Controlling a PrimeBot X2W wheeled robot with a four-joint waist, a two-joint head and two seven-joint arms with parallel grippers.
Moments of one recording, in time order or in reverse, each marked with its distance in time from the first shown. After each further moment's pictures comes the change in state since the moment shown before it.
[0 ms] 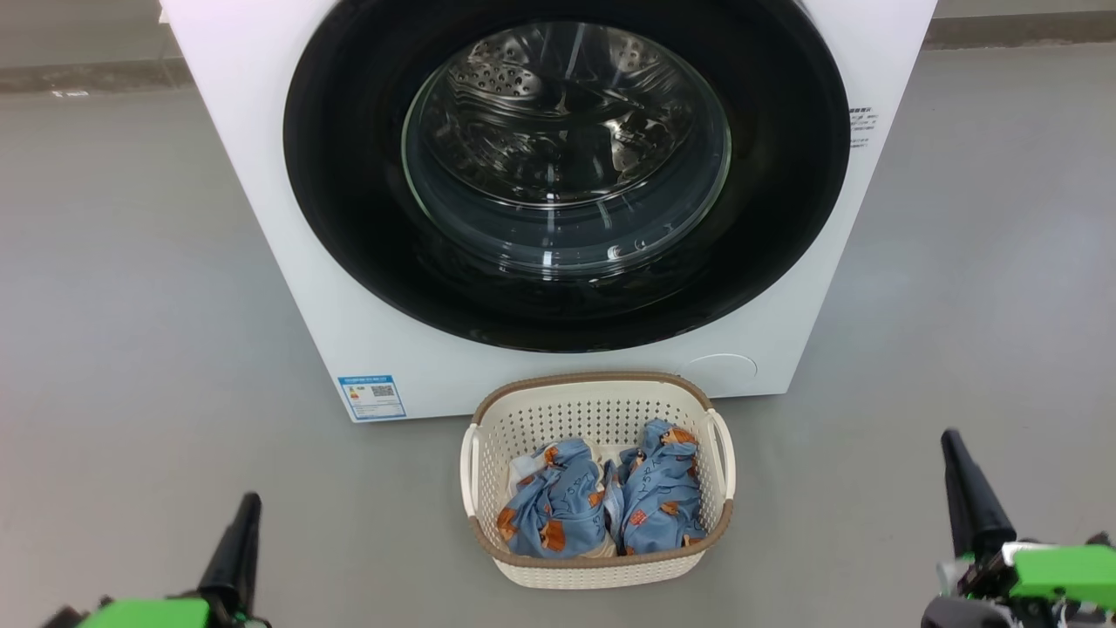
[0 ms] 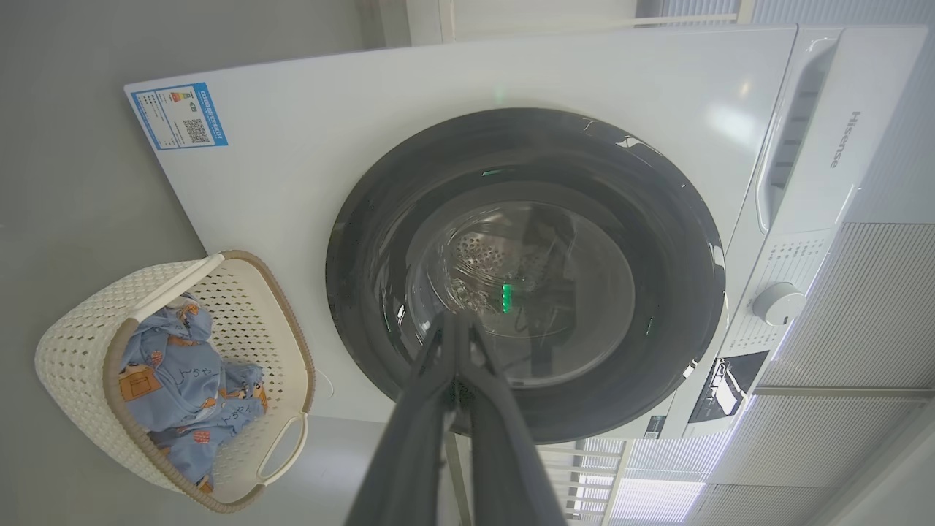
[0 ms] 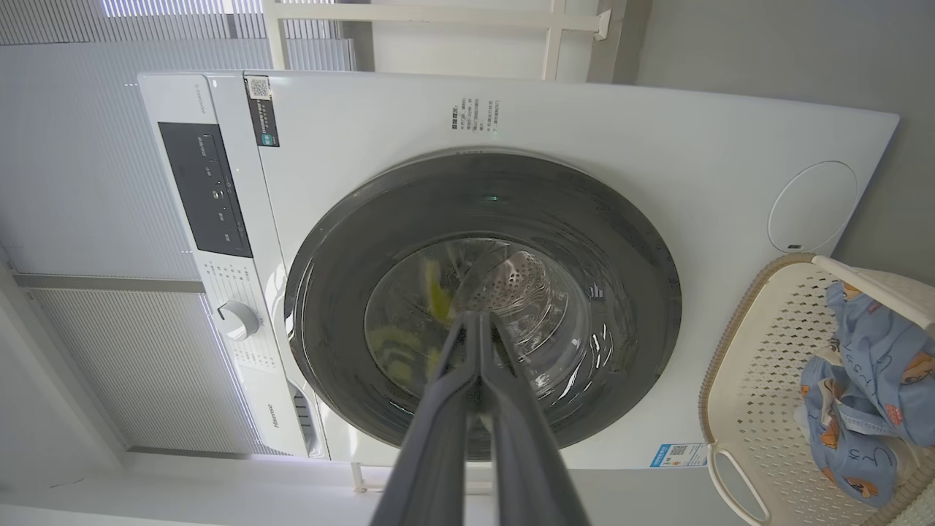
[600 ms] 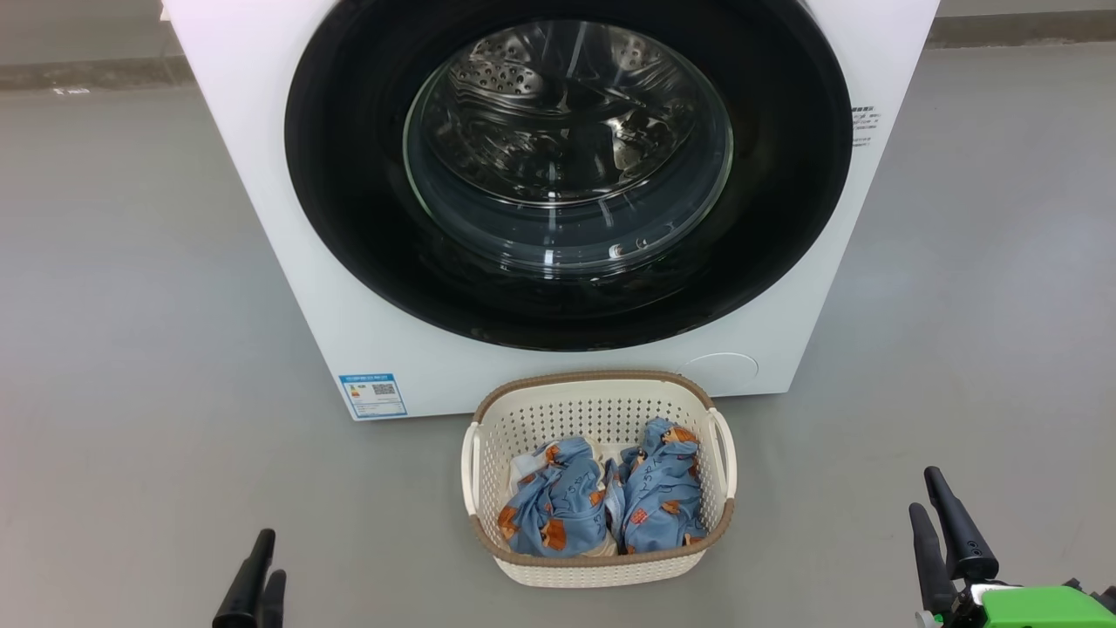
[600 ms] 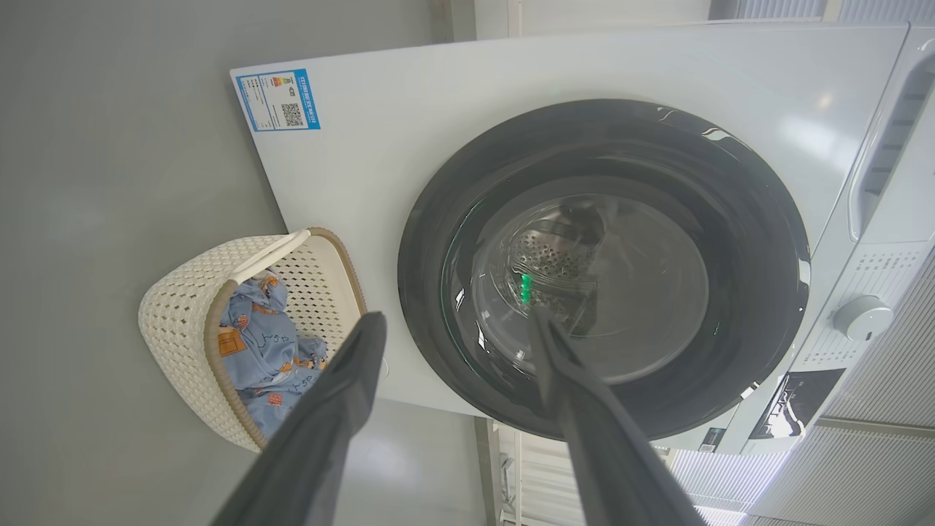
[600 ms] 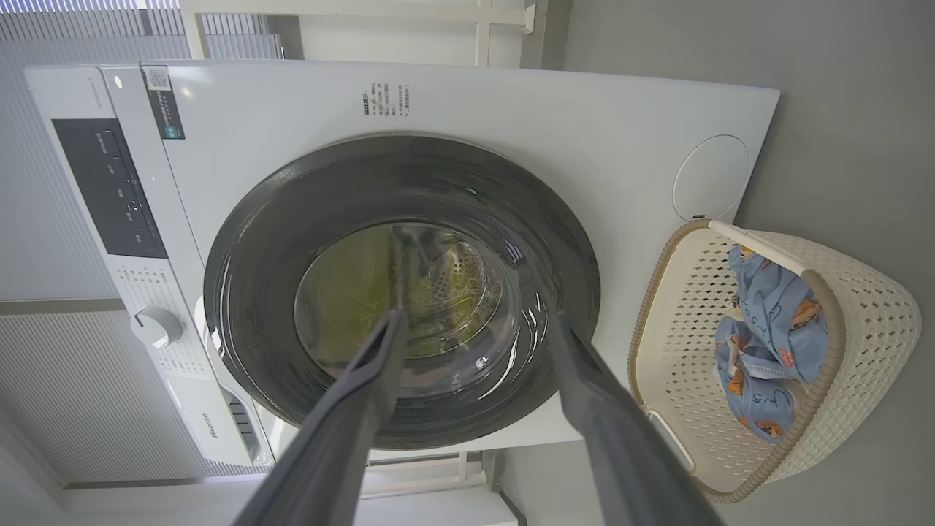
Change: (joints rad) left arm 0.063 -0.030 -0.018 0.053 0.029 0.001 -0.027; right arm 0.050 0.023 0.029 0.076 -0.025 0.000 -0.027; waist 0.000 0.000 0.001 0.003
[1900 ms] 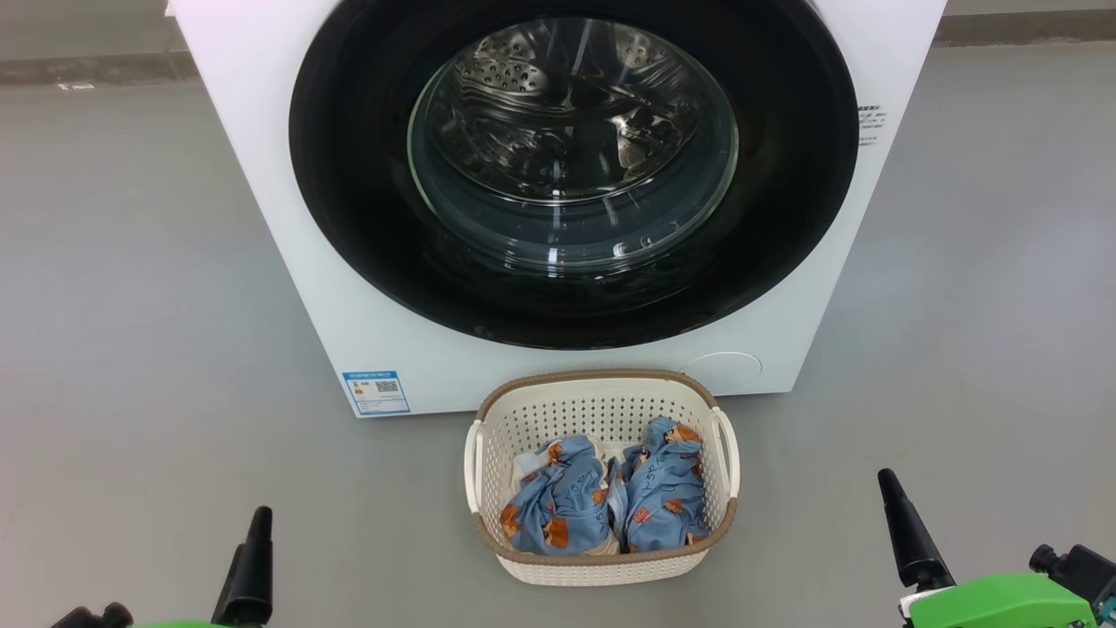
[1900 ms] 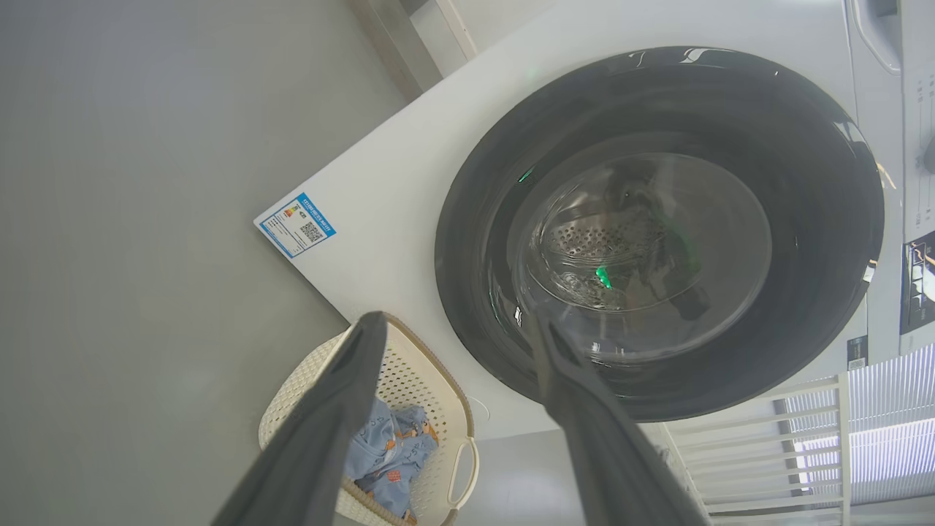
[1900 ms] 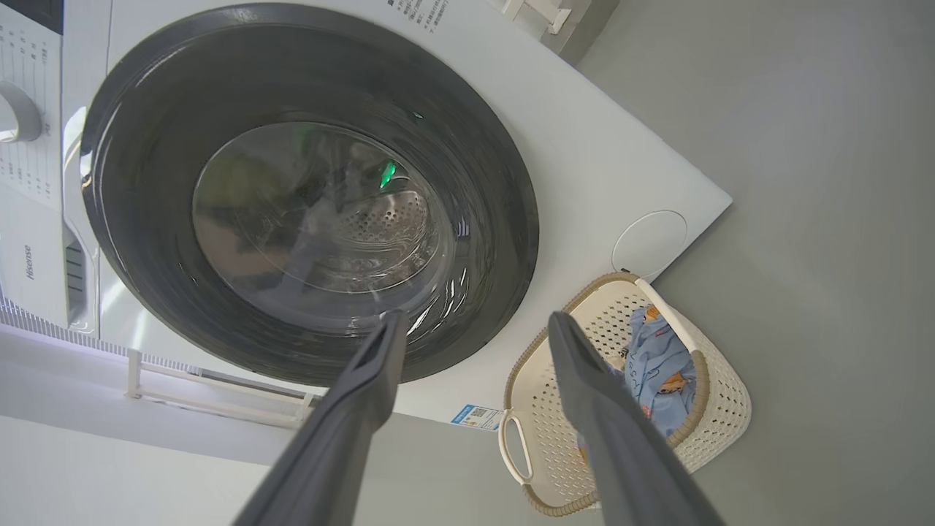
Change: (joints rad) left arm 0.001 0.015 -0.015 -0.067 0.453 0.000 -0.104; right arm -0.009 -0.011 0.067 0.015 -0.488 0.000 -0.103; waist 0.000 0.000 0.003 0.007
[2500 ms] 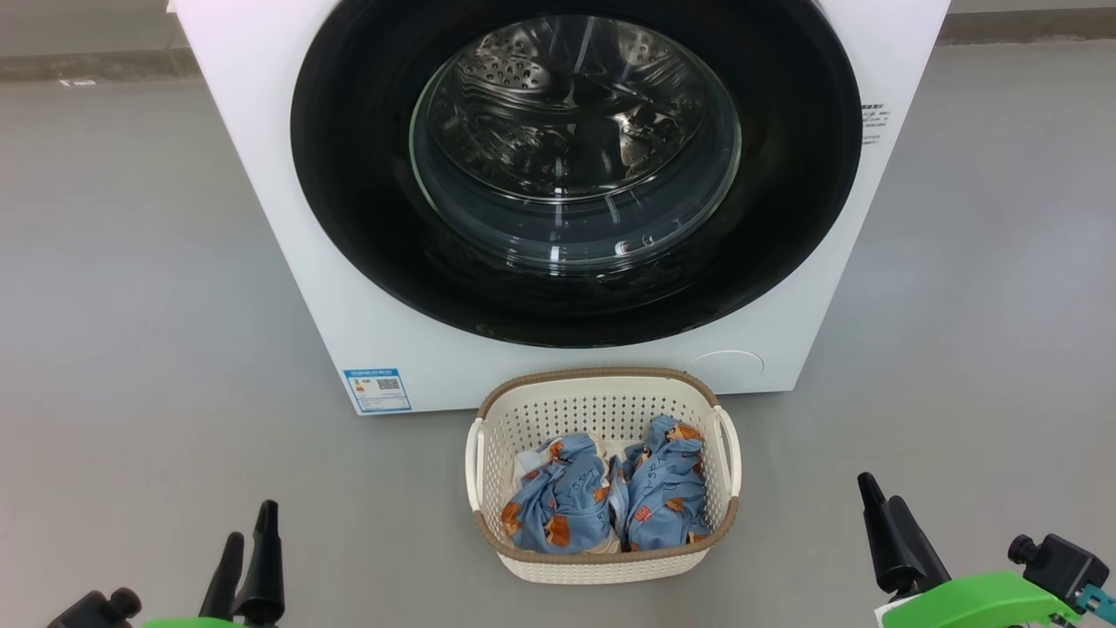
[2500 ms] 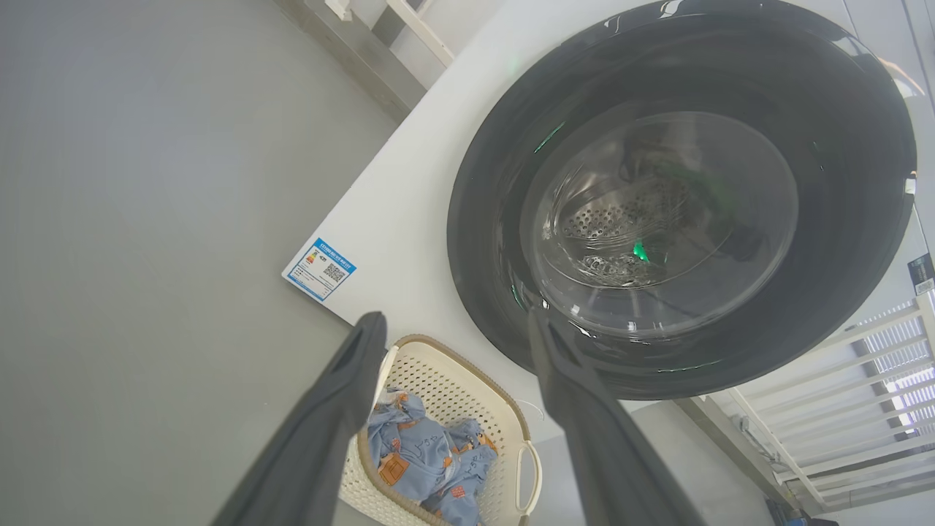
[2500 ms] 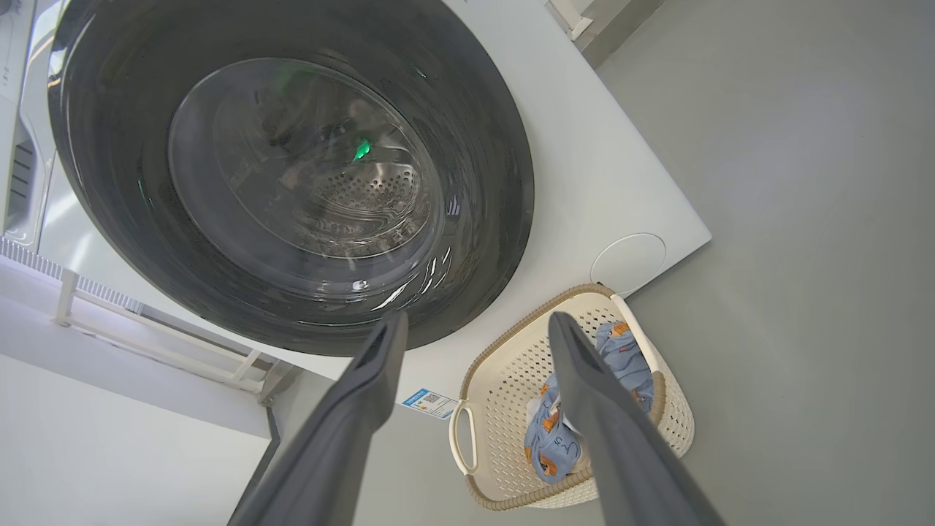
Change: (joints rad) left arm 0.005 0.003 -0.014 -0.020 0.216 0.000 -0.044; right arm -0.001 -0.001 0.023 0.007 -0.196 0.000 -0.040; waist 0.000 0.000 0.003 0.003
